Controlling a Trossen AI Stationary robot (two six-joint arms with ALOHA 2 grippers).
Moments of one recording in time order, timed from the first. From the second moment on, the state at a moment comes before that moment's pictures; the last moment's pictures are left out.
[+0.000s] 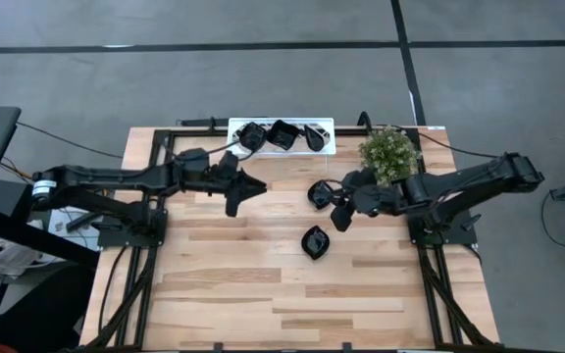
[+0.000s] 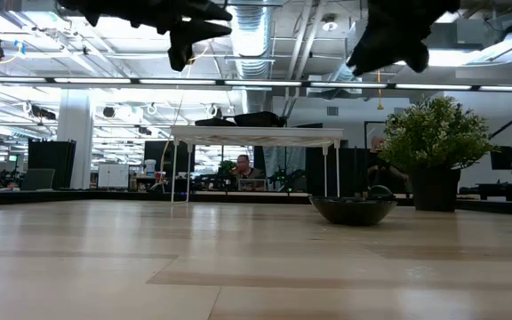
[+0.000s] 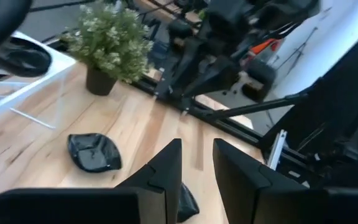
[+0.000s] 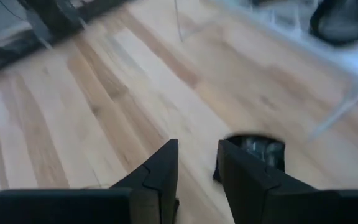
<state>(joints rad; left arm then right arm) 0.13 1.29 0.76 0.17 0.15 -0.40 0.19 1.09 0.90 -0.52 0.54 0.64</state>
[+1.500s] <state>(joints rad) 0.00 1.28 0.66 0.27 0.13 -0.32 -0.06 1.58 0.90 -0.60 0.25 1.49</state>
